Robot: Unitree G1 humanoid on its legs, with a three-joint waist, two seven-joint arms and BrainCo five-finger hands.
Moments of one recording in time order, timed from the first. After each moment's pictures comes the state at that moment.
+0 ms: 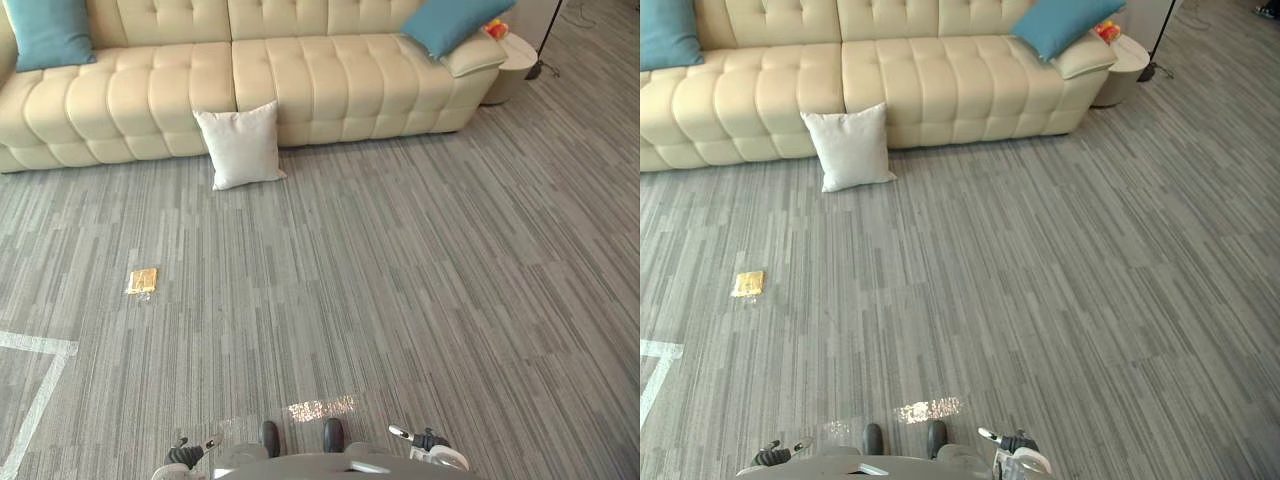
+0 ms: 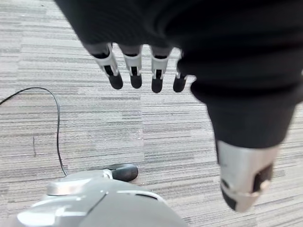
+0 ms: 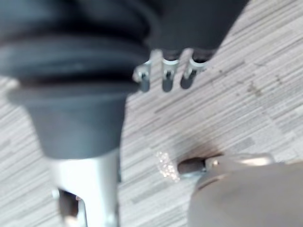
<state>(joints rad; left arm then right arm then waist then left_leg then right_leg) 0.12 0.12 0.14 1.11 -0.01 0.00 0.13 0.01 -0.08 -0.28 1.11 0.07 0.03 -0.15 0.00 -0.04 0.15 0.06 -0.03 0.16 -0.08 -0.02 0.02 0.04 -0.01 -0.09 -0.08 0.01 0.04</state>
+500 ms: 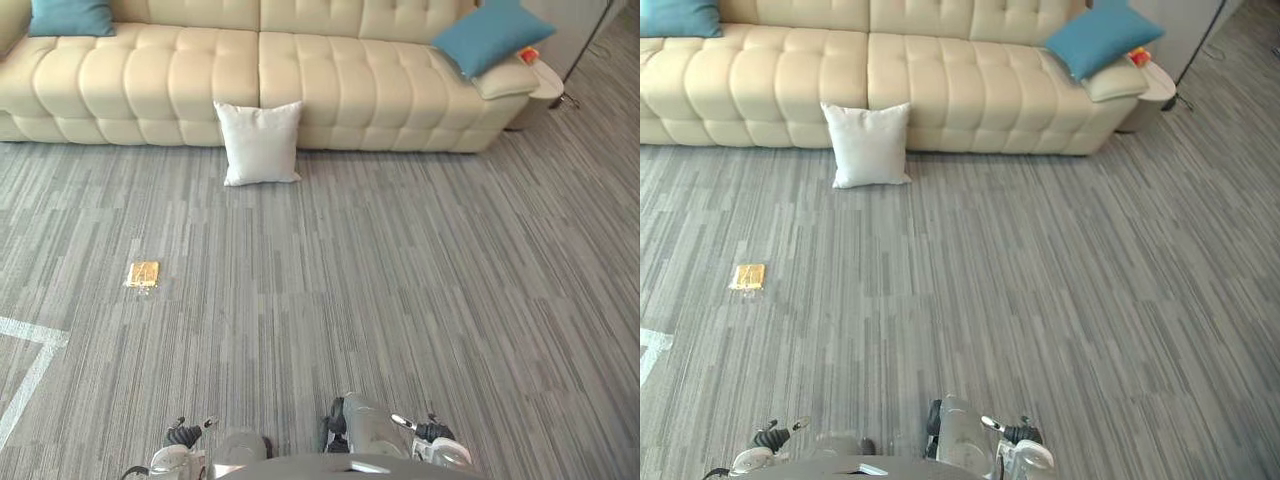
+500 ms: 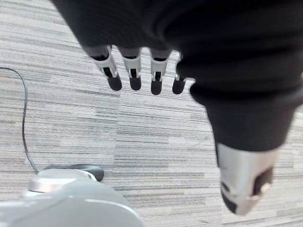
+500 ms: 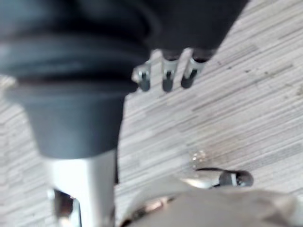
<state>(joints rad) 0.06 0.10 0.18 1.06 -0.01 0.00 0.15 0.04 -0.07 -0.31 1.00 0.04 0.02 -0.15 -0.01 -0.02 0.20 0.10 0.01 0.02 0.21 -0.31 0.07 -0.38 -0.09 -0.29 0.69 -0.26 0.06</state>
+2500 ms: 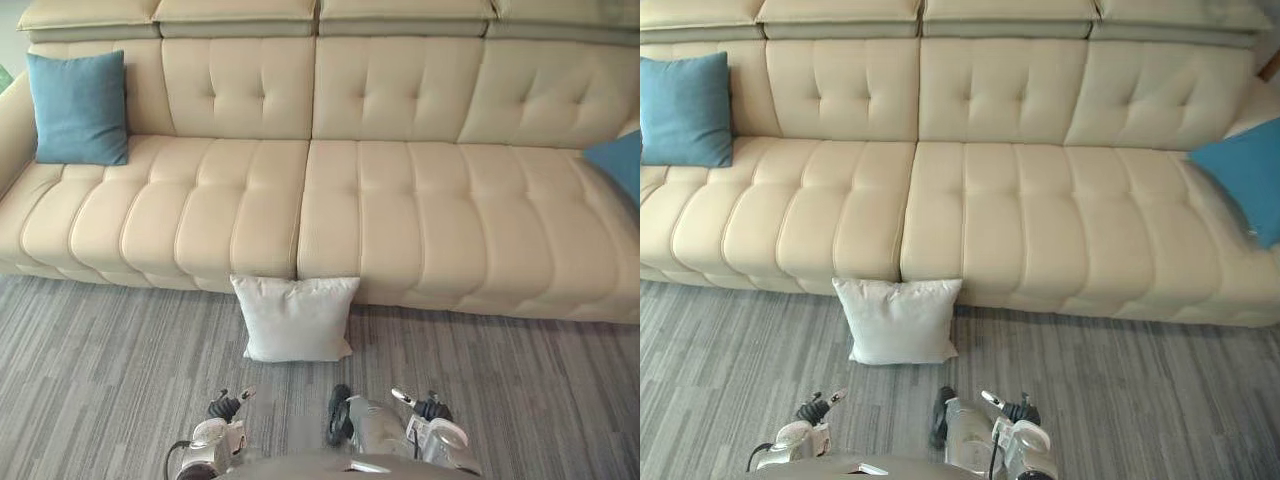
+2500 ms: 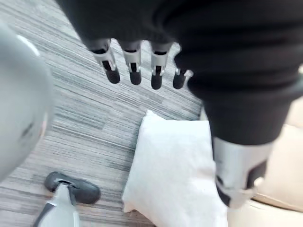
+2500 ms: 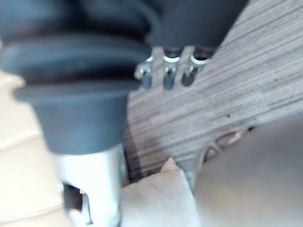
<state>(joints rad) -0.01 -0.06 0.31 1.01 0.00 -0.01 0.09 0.04 -0.01 -0.36 0.89 0.07 0.02 -0.13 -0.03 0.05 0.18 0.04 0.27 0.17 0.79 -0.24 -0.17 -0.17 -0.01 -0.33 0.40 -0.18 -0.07</state>
